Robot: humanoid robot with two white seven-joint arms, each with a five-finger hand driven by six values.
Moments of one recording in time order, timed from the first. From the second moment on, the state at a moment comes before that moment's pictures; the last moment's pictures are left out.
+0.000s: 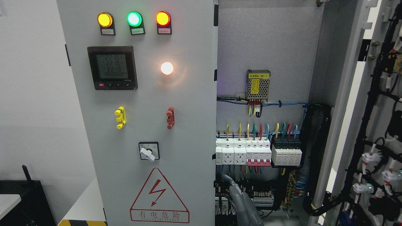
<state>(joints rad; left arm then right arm) 0.07 -0.05 -0.05 -0.07 0.04 -0.11 -0.26 -0.36 0.04 0.27 -1.49 -0.20 0.01 0.12</state>
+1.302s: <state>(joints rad) 0.07 -0.05 -0.05 -0.07 0.04 -0.11 -0.26 -0.44 0.00 0.29 -1.43 -0.28 0.02 0.17</state>
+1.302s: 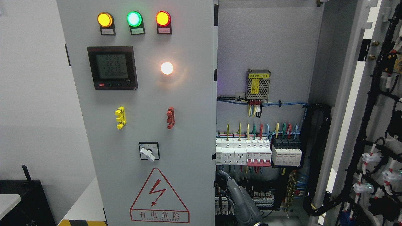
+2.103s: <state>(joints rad) 0.07 -0.05 -0.05 -0.07 0.04 -0.11 -0.26 -0.47 0.00 0.29 -1.38 -0.29 0.01 0.21</state>
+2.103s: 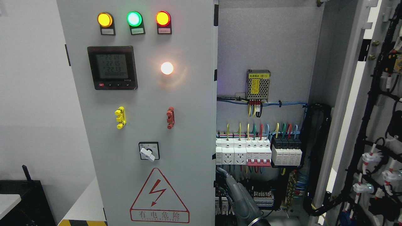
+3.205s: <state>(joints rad) 0.07 -0.05 -0.05 -0.07 0.04 -0.11 -0.26 -0.49 0.00 0.28 -1.35 -0.35 0.01 0.27</state>
